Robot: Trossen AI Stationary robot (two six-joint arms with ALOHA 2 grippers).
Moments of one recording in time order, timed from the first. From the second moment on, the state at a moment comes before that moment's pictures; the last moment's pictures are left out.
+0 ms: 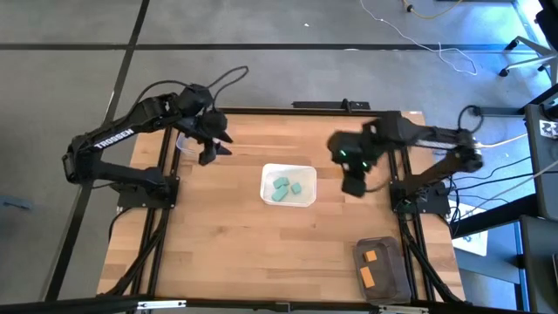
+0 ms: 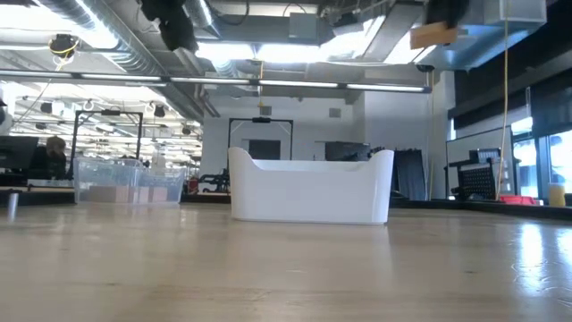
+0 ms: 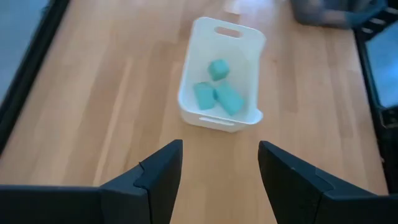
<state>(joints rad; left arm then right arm) 0.50 1.12 1.26 -0.96 0.38 0.17 -0.02 1.50 1.68 -1.57 -0.08 0.30</state>
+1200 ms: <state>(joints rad) 0.33 1.12 1.26 -0.93 0.31 0.11 0.94 1.35 0.90 -0.84 -0.22 2.00</state>
